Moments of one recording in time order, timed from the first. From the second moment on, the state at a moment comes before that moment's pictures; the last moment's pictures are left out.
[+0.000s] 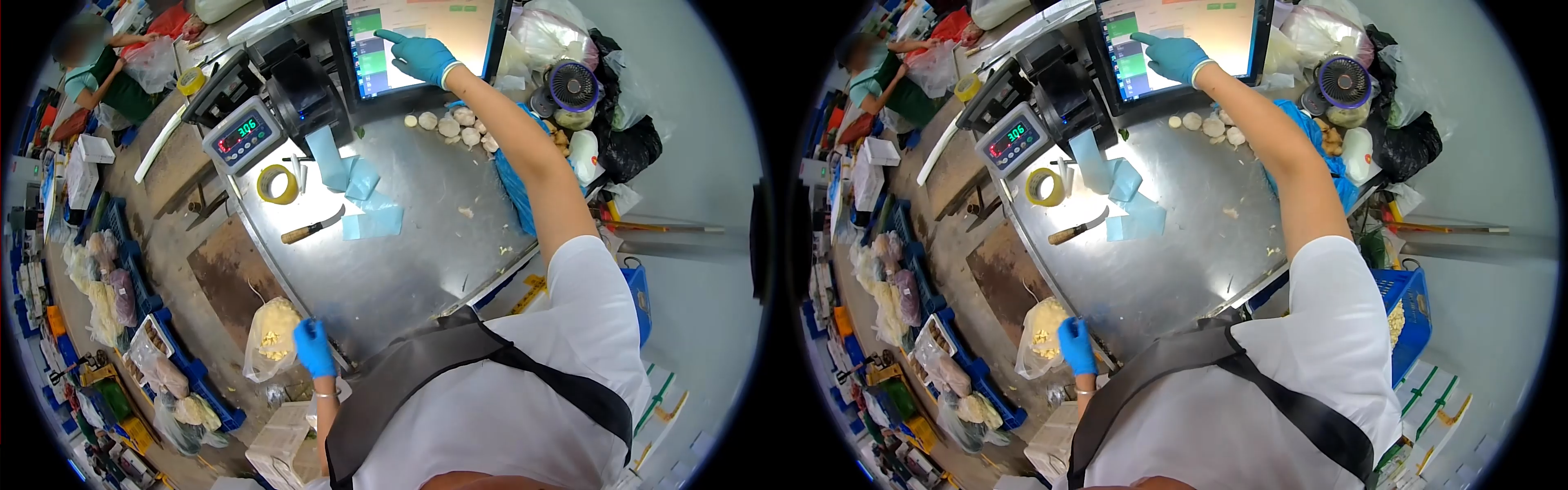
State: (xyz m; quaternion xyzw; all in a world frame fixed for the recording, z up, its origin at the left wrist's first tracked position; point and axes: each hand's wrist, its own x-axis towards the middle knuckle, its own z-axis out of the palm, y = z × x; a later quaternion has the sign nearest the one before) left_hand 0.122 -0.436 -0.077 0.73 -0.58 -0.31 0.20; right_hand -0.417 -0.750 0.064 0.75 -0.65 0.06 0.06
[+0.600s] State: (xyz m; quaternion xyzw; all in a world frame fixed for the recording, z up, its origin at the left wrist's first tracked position) left_hand 0.309 -0.478 -0.100 0.95 -0.31 -0.01 -0.07; right_hand -0.408 -0.740 0.045 0.78 -0.62 0.00 0.00
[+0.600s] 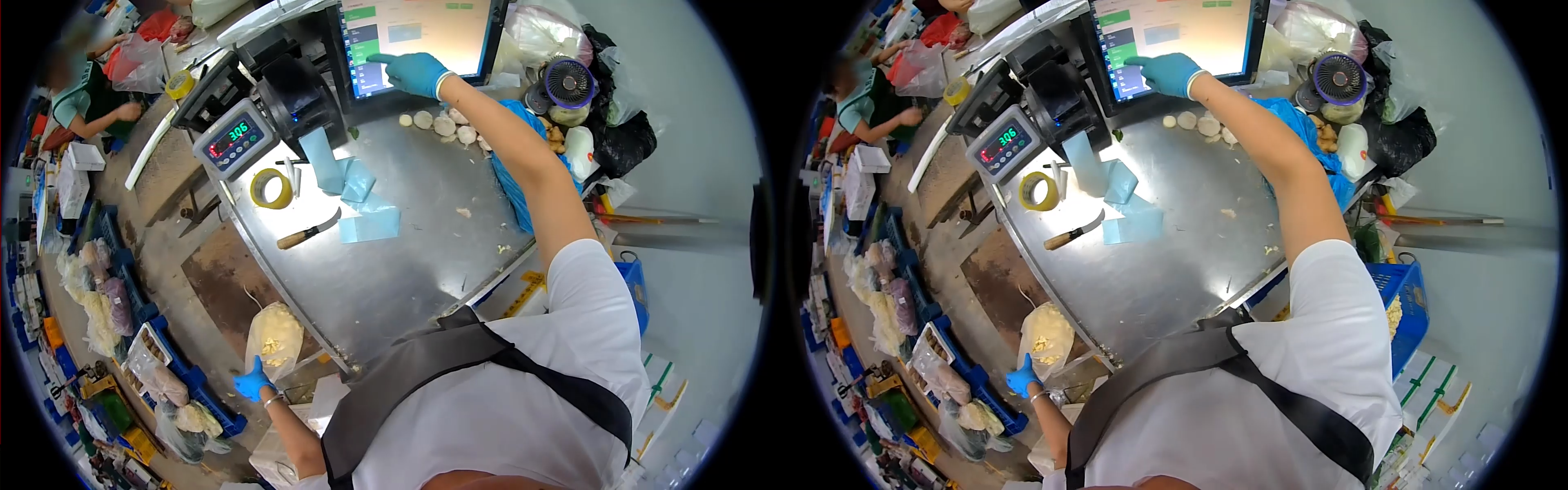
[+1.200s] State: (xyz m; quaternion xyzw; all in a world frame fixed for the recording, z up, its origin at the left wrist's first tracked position) left_hand 0.295 -0.454 -0.106 0.91 -0.39 0.00 0.14; right_hand -0.380 -0.711 -0.006 0.73 -0.68 0.03 -0.08
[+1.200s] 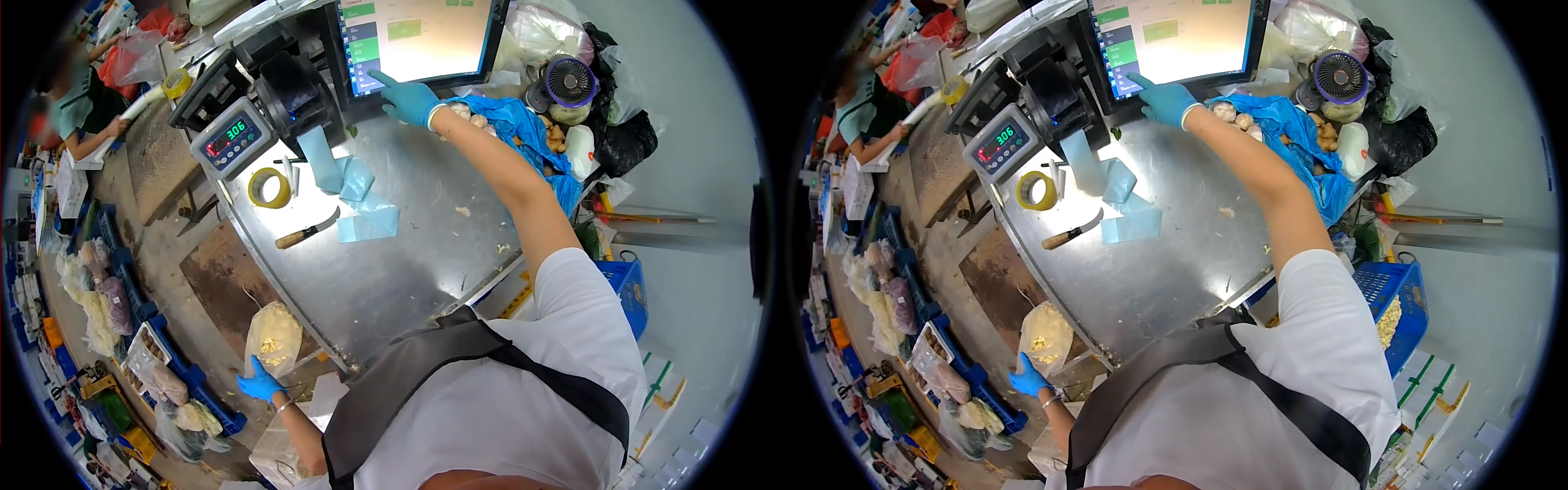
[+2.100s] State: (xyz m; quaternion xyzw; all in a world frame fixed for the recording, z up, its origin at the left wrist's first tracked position) left_hand 0.366 -0.451 -0.169 0.95 -0.23 -0.20 -0.05; right_hand -0.262 -0.405 -0.090 0.62 -0.70 0.14 -0.33
